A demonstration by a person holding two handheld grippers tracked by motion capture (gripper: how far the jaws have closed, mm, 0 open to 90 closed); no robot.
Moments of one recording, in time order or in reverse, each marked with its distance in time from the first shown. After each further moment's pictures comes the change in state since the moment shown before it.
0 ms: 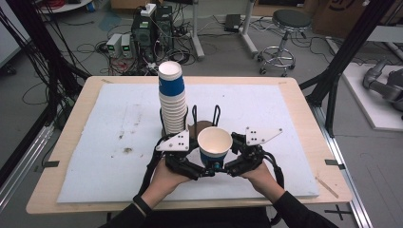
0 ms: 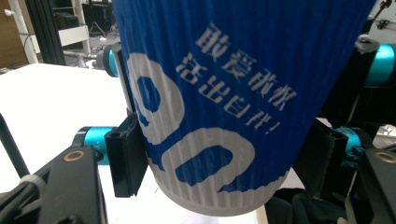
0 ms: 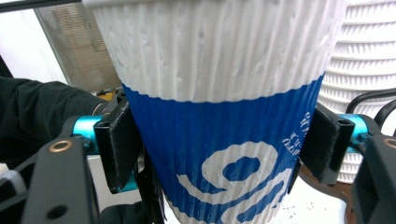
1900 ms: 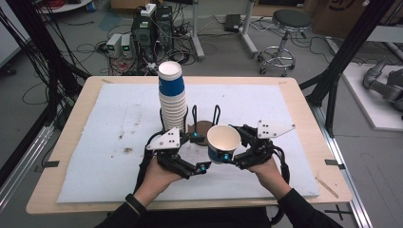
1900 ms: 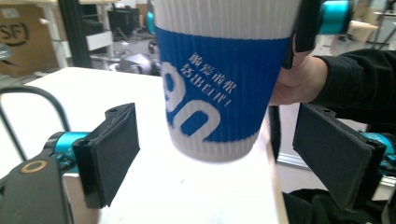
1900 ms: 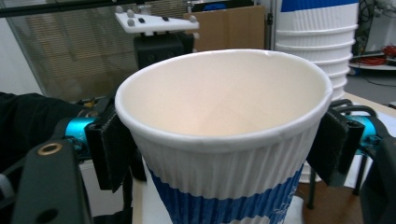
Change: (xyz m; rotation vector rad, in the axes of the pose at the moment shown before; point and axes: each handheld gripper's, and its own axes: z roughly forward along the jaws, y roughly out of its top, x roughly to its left) left arm 0.005 0.003 -0.026 -0.016 0.096 0.020; right arm -0.008 0.011 -0.024 -0.042 -0.087 0.001
